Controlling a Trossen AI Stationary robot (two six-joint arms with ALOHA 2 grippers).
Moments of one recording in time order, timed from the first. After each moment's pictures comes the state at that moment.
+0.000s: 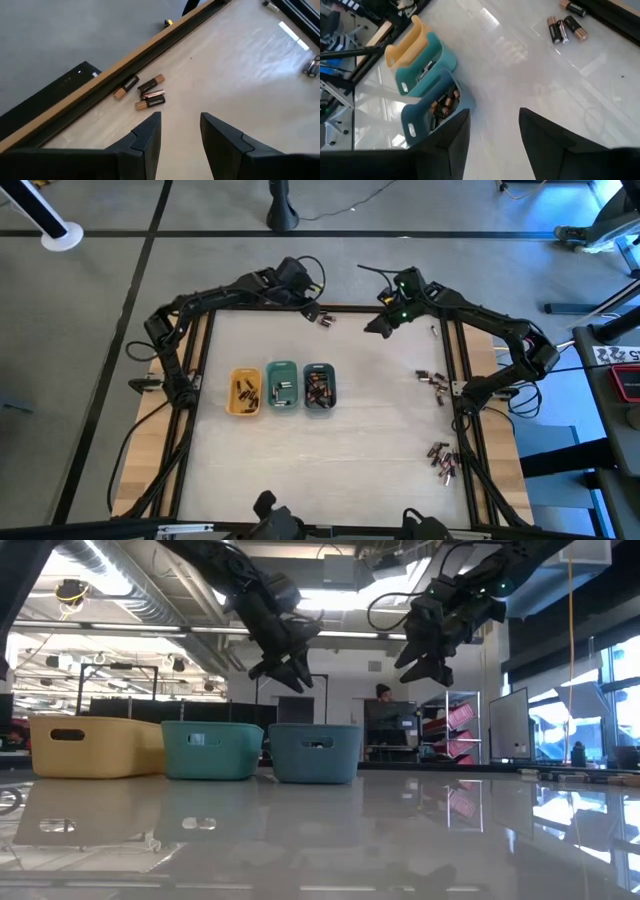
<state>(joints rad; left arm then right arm) 0.63 1.81 1.50 -0.53 0.07 -0.26 -0.78 1.45 1.09 -0.49 -0.64 0.13</state>
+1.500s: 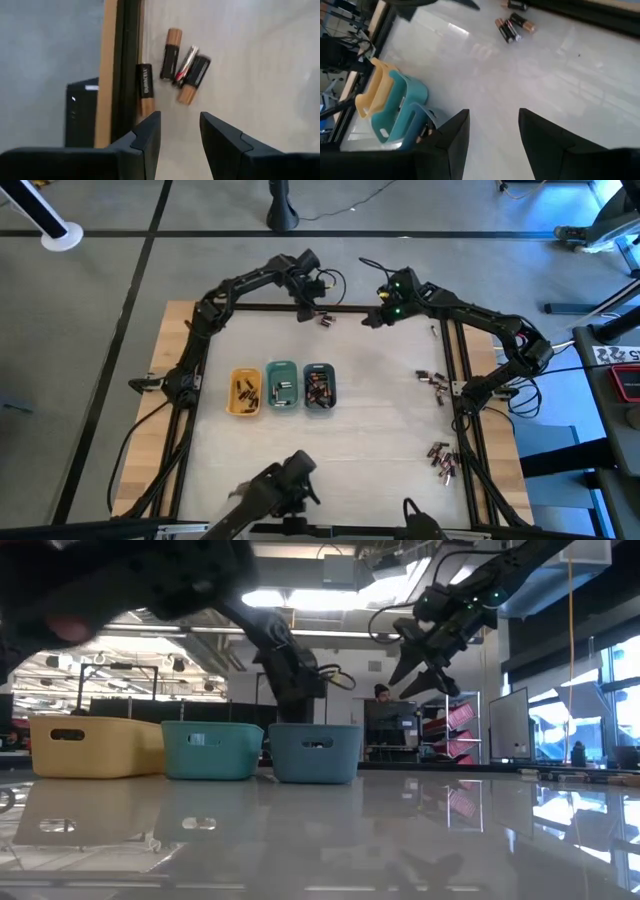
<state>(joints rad) 0.79 2.35 2.06 -0.98 0.30 0.72 -0.78 1.51 1.09 -0.43 -0.47 0.44</state>
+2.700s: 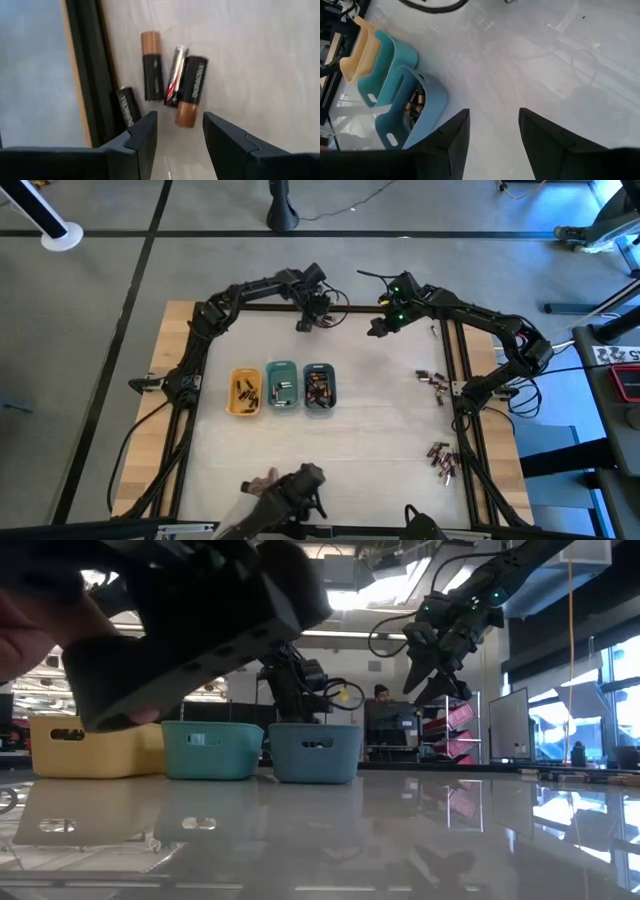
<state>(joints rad) 0.73 2.36 1.92 -0.77 0.22 0.95 -0.78 1.51 1.09 -0.59 -0.51 0.31</state>
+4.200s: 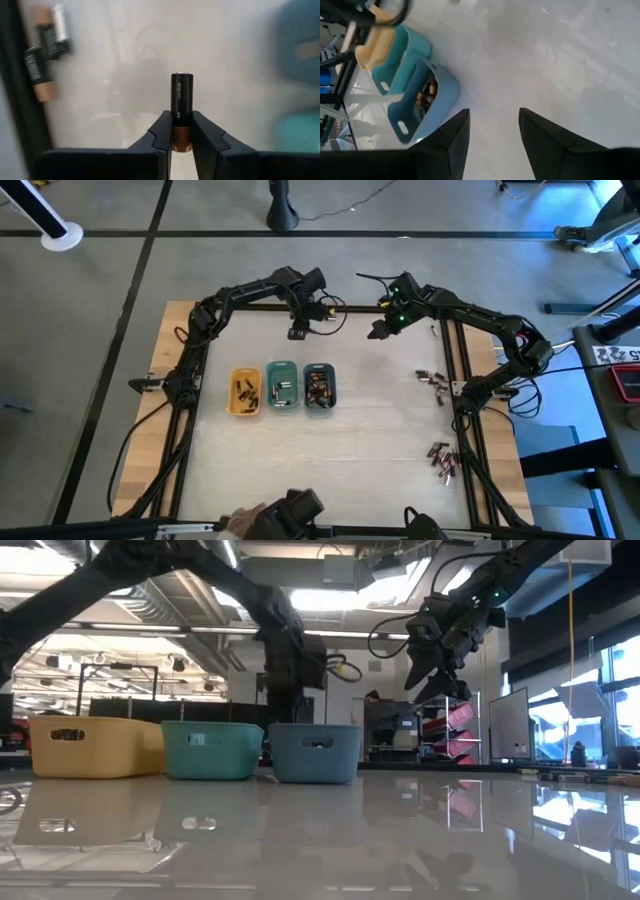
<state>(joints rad) 0.64 2.20 1.92 -1.15 0.20 0.77 -0.78 1.51 1.09 -0.60 -0.58 0.28</state>
